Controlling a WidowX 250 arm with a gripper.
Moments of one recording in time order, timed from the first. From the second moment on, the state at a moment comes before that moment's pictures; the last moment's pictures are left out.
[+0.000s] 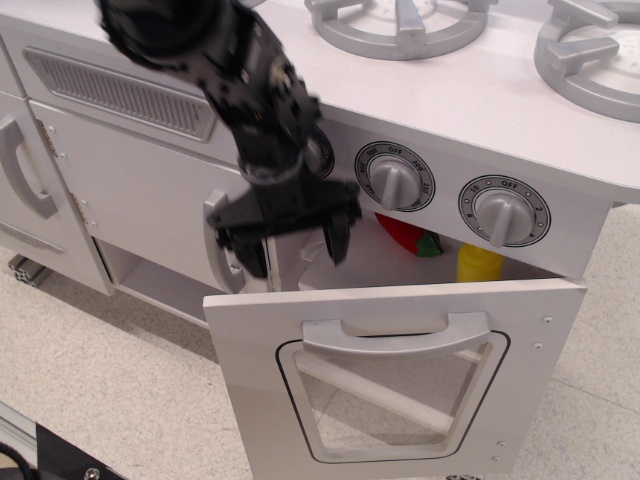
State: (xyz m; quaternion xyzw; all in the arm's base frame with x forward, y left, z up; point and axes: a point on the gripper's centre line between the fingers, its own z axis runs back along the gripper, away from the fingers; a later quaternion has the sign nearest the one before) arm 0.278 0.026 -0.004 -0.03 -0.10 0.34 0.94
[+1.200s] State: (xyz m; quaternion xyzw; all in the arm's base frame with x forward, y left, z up) arm 0.194 -0.105 -0.020 -0.04 -0.06 0.21 0.98
